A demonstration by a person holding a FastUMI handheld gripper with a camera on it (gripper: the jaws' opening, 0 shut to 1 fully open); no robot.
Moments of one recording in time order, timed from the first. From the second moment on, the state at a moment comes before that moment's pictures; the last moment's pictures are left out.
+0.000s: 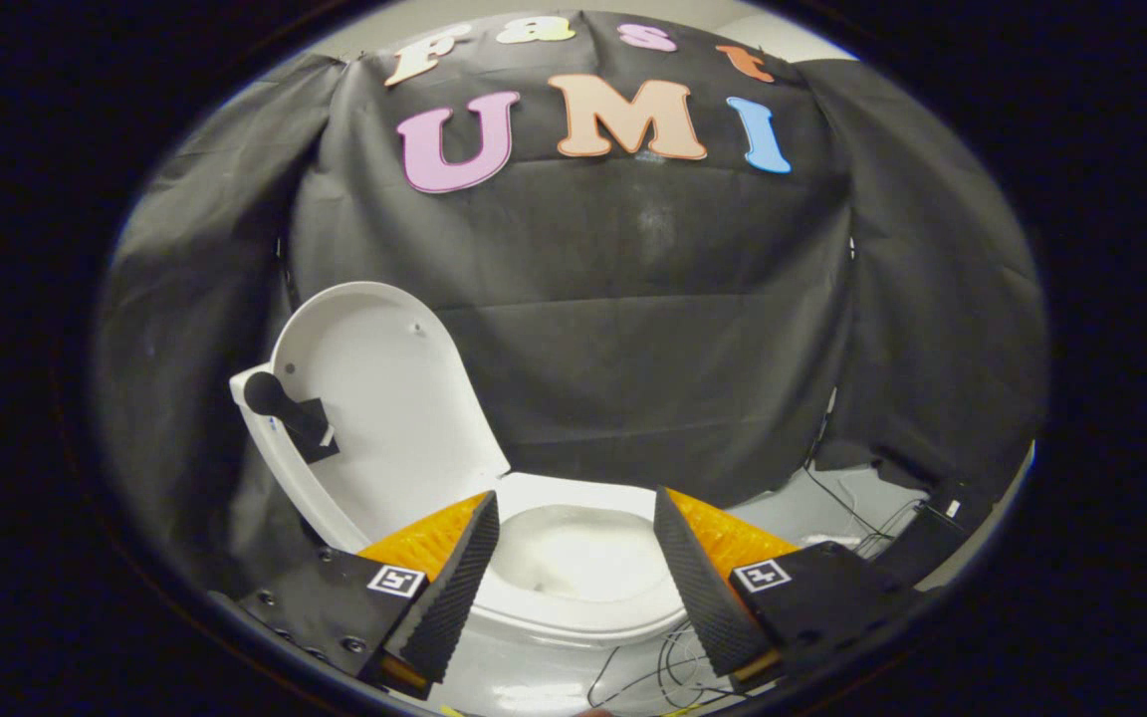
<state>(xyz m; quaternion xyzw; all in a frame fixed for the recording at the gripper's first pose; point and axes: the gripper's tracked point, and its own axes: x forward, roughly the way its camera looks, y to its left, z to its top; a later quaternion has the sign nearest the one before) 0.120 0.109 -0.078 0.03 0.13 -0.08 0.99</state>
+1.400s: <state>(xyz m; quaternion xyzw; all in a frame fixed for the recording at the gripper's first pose) 0.088 0.027 -0.060 0.01 0.05 -0.11 0.99</state>
